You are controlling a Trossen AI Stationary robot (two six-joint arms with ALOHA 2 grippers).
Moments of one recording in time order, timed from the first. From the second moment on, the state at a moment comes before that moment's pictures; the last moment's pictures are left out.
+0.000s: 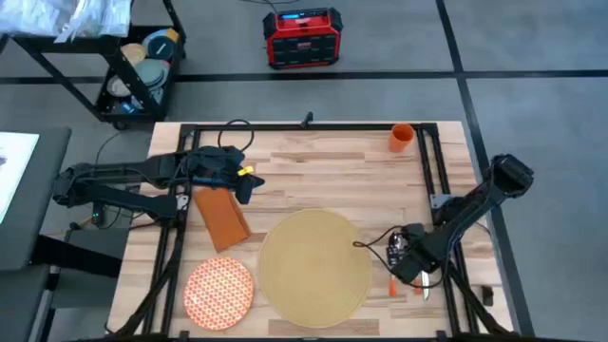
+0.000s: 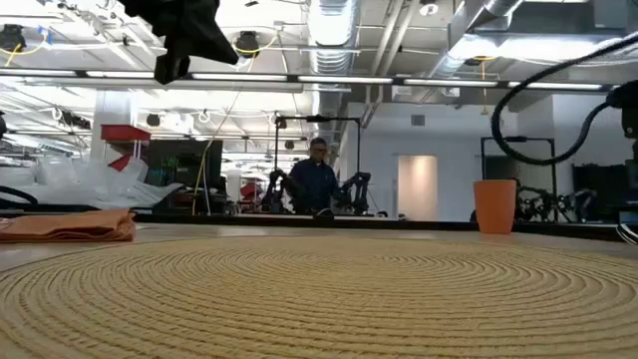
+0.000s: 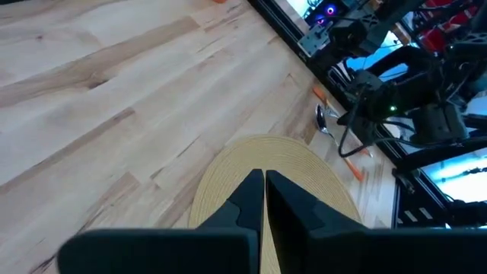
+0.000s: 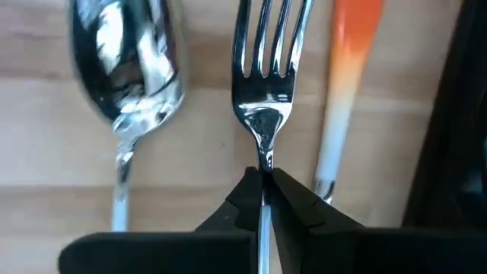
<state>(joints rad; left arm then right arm) 0.14 0.95 0.86 -0.47 -0.06 -0.72 0.74 1.46 0.74 -0.93 -0.03 2.23</state>
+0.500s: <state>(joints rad) 0.16 0.85 0.86 -0.69 -0.07 -0.72 0.35 1.47 1.03 -1.04 0.15 1.56</state>
